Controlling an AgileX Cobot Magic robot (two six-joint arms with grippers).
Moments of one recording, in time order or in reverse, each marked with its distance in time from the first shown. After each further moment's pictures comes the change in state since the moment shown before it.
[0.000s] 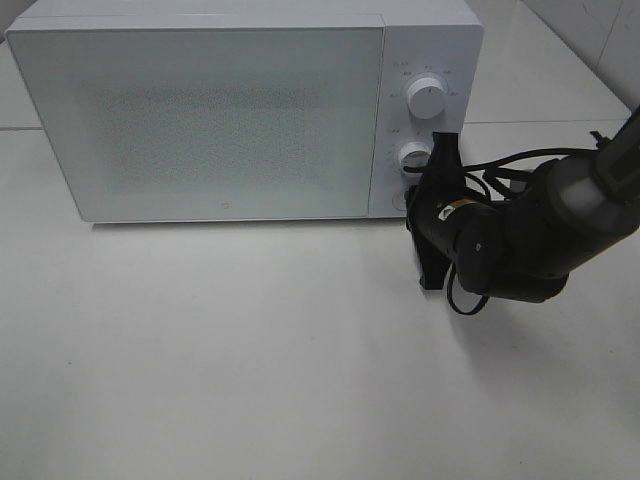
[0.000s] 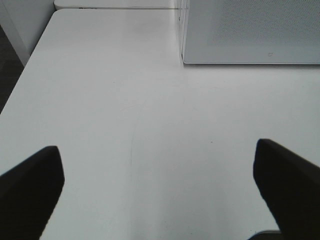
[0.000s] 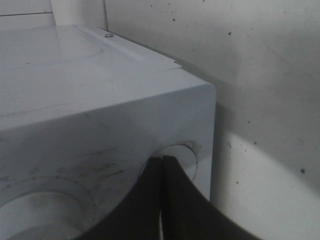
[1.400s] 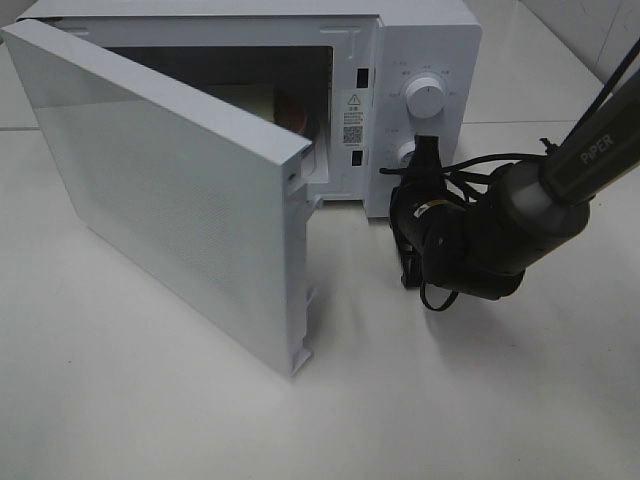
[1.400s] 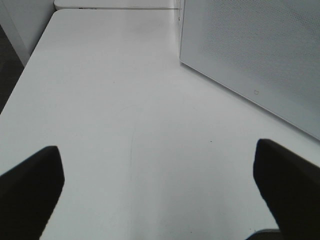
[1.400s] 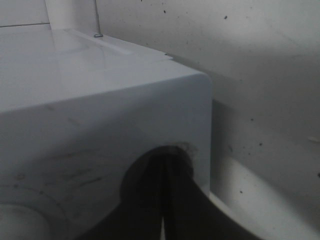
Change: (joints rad) left arm 0.000 0.000 0.000 0.000 0.000 0.000; right arm 0.025 0.084 -0.123 0.118 -0.008 -0.064
